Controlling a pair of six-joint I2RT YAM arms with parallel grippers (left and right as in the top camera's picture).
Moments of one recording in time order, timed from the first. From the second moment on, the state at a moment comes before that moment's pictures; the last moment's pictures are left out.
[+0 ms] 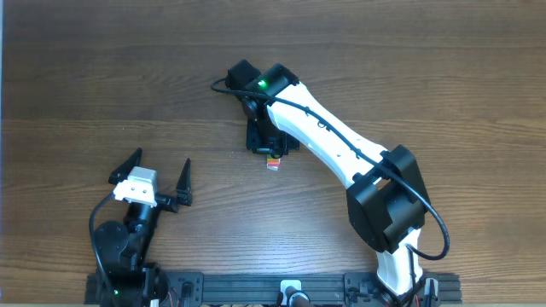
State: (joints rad) left arm 0.03 0.01 0.01 -0.06 0.24 0.01; right arm 0.70 2.04 1.75 -1.31 -0.05 0.72
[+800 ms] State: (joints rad) left arm 0.03 0.01 0.01 -0.06 0.24 0.01; right arm 0.70 2.04 1.74 -1.30 -0.05 0.70
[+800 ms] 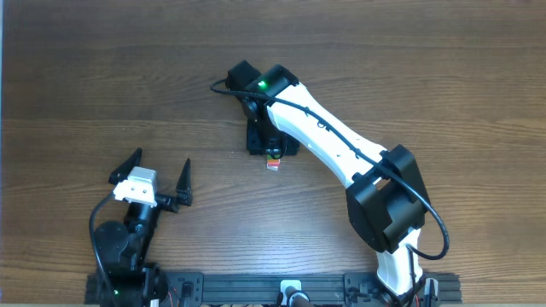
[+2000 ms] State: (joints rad) left arm 0.03 0.01 0.01 -0.06 0.24 0.01; right arm 0.56 2.31 2.05 -1.25 -0.02 0.46
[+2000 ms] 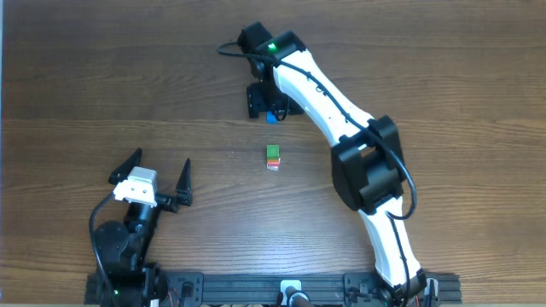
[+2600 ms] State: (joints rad) left arm 0.03 0.01 0.01 -0.06 0.24 0.01; right arm 0.56 2.41 2.06 -1.20 0.00 0.50
